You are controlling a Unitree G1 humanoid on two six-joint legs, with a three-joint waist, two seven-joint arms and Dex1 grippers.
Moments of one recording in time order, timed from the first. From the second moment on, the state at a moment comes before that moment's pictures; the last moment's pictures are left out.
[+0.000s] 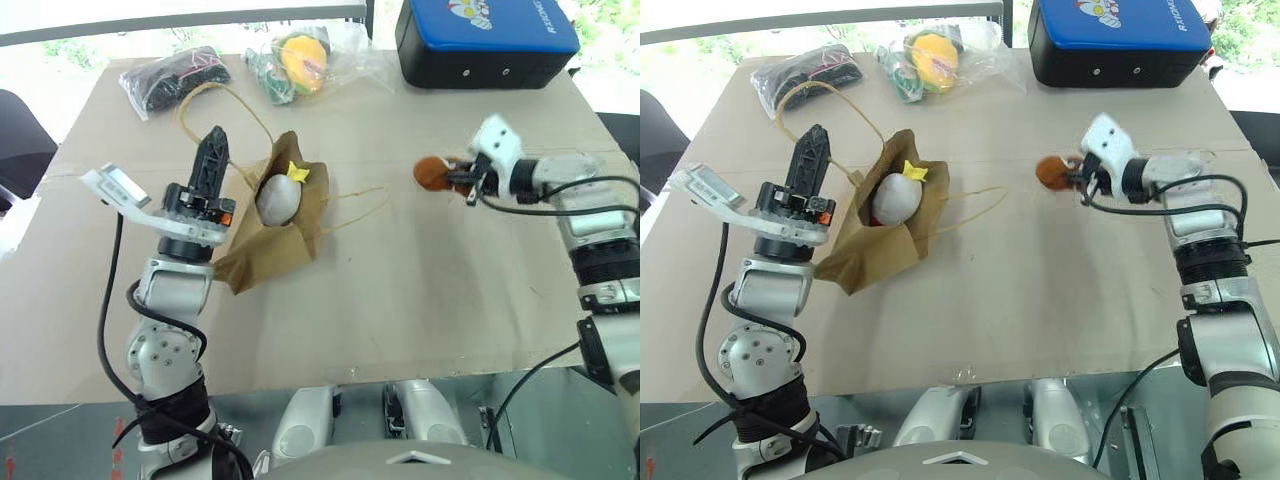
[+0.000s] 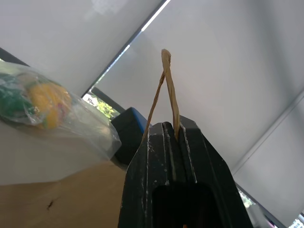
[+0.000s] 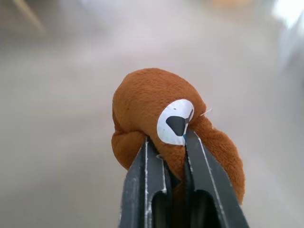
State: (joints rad) left arm -0.17 0.22 0.33 -0.47 -1.15 0.37 -0.21; right arm -0.84 -0.60 0.08 0.27 0.14 0.26 1.04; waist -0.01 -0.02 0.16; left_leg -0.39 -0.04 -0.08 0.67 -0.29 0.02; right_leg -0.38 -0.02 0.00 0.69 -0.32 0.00
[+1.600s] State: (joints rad) left arm -0.14 0.17 0.32 -0.49 -1.21 0.32 -0.30; right arm -0.60 -0.47 -0.01 -0.14 0.31 1.11 0.94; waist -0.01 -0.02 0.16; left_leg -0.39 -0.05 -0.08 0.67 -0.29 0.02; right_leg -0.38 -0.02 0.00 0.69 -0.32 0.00
